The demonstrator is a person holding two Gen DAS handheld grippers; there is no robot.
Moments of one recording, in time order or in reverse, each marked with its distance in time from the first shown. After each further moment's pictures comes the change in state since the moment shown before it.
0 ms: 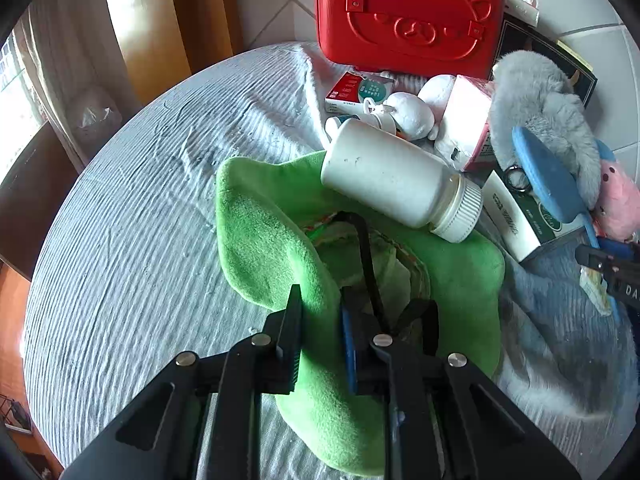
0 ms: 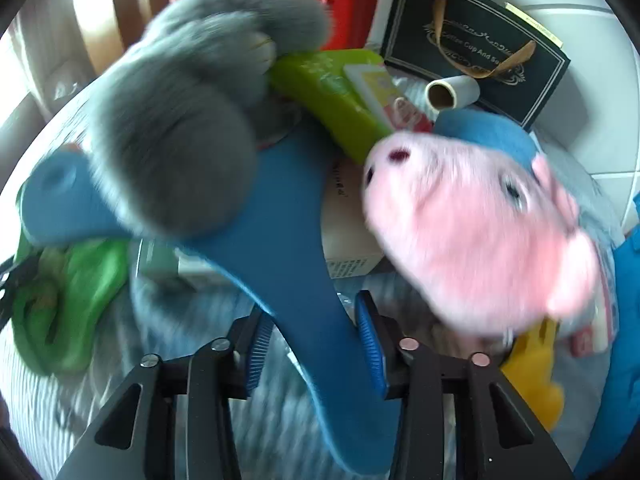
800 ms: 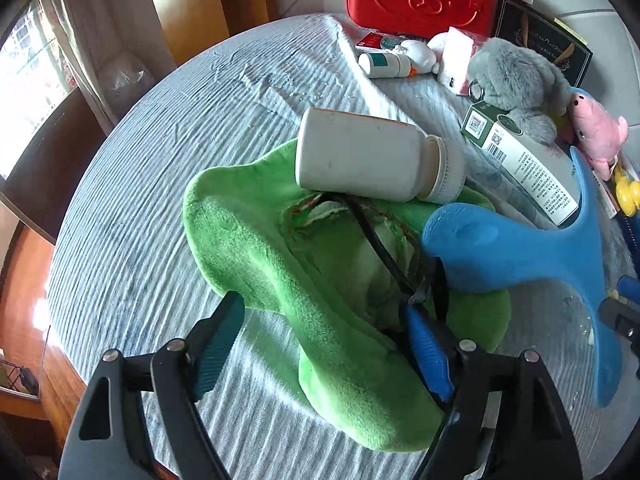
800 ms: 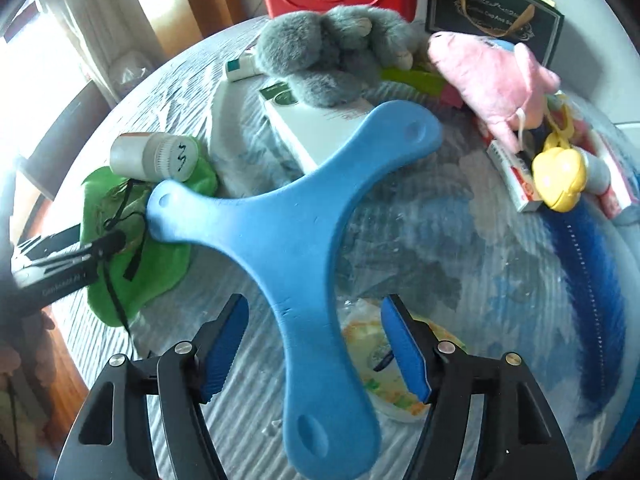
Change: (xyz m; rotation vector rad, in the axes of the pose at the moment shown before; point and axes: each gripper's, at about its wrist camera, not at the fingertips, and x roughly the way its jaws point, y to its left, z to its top) left arm -0.055 0.016 -0.097 -0.037 0.082 0.080; right arm -0.090 0.036 -0.125 0.036 -0.013 0.209
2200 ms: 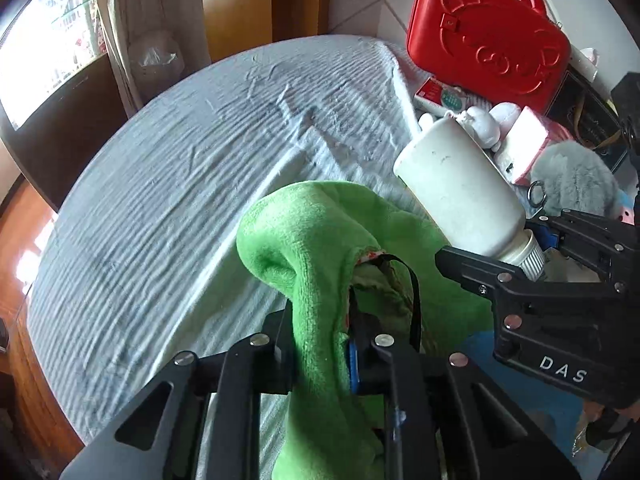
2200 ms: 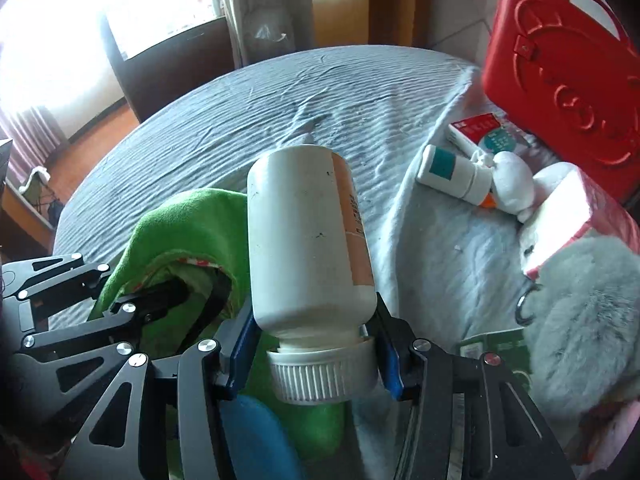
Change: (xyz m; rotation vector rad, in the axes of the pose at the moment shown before) left arm 0.018 0.033 0.068 -0.198 -0.081 -0.001; right arm 0.103 0.137 0.140 -0.511 -0.033 0.230
